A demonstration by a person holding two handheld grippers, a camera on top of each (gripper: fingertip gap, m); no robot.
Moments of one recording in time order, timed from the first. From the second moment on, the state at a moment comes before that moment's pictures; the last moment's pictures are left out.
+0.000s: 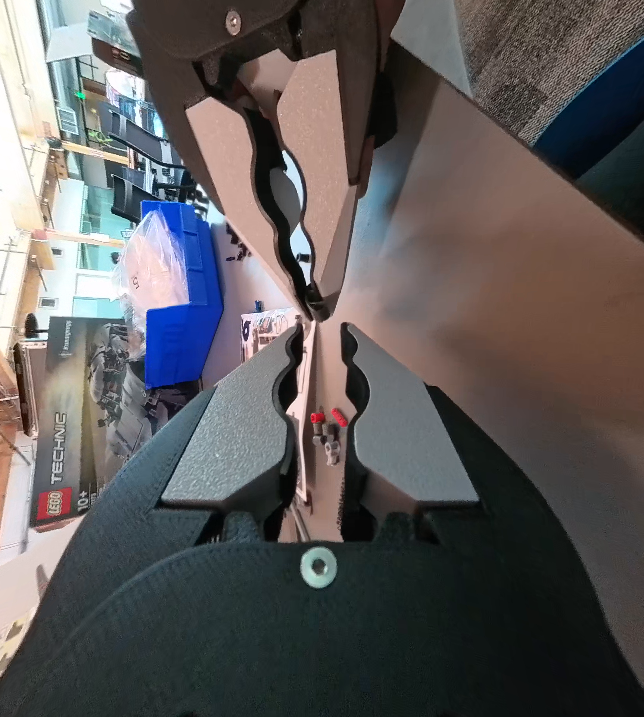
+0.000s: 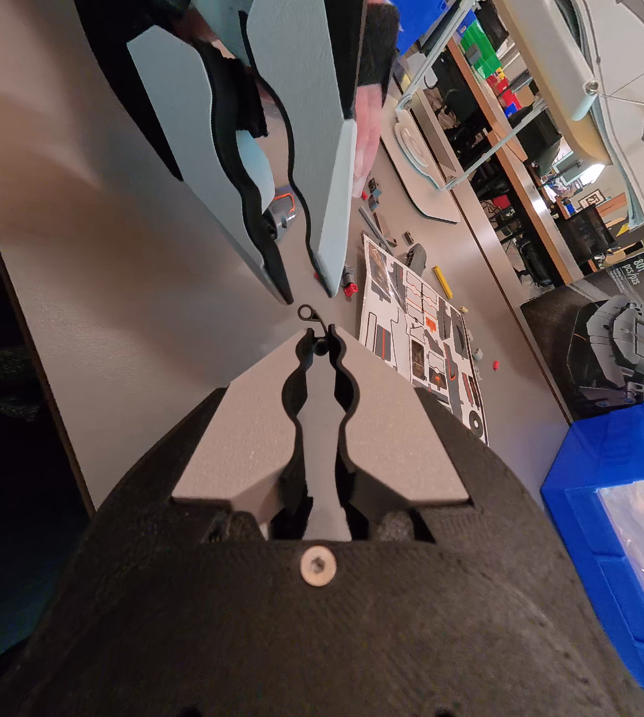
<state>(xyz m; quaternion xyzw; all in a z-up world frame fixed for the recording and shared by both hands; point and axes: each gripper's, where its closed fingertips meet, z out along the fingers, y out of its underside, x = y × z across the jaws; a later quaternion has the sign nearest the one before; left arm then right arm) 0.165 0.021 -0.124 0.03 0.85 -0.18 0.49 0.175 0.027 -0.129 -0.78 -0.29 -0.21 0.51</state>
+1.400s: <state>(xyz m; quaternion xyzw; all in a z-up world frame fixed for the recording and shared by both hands) 0.176 0.011 -0.099 -0.30 0.80 -0.47 0.23 0.185 0.024 -0.091 -0.65 -0.30 -0.47 0.53</state>
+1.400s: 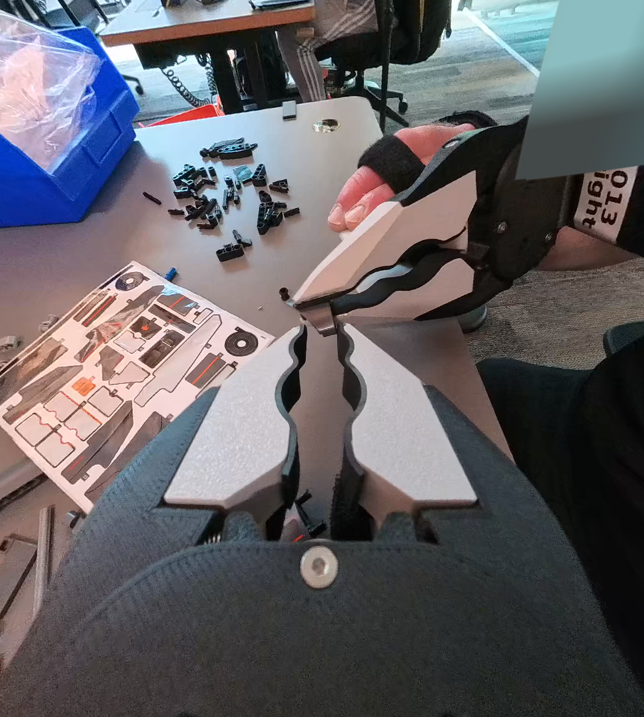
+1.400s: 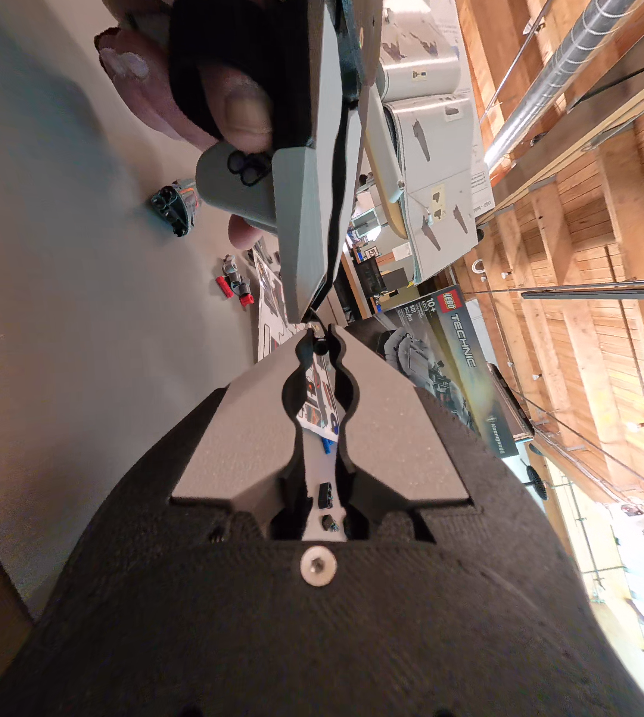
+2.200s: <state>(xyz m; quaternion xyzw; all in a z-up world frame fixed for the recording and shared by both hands) 0.172 0.016 -0.115 -0.17 0.86 -0.35 0.33 0.179 0.014 -0.109 -0.77 -0.28 -0.19 0.55</state>
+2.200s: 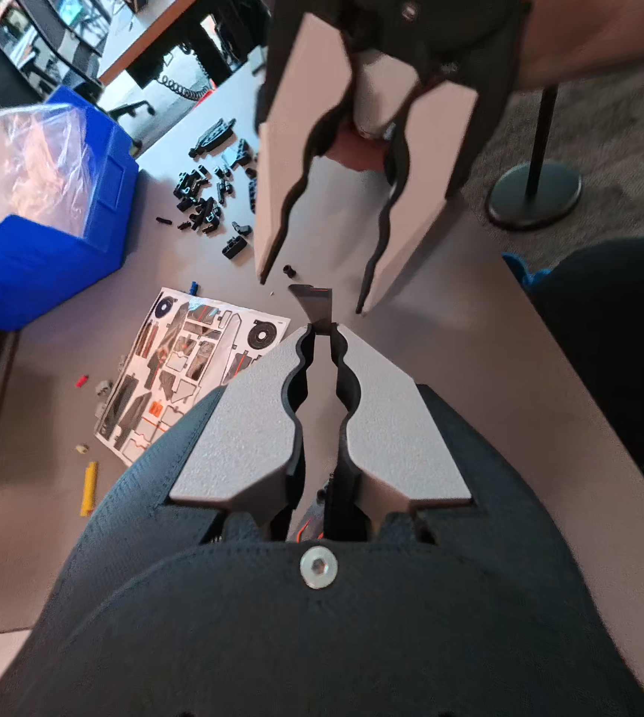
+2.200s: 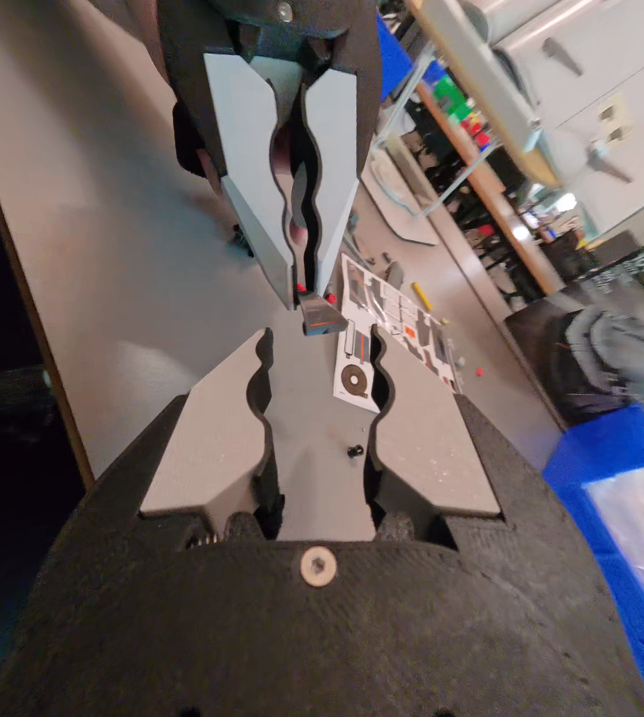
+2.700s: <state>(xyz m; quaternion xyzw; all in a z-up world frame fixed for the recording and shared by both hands) 0.157 0.008 -0.129 -0.10 0.89 -0.32 0.31 0.159 0.014 -0.129 -0.81 -0.34 -0.09 0.47</state>
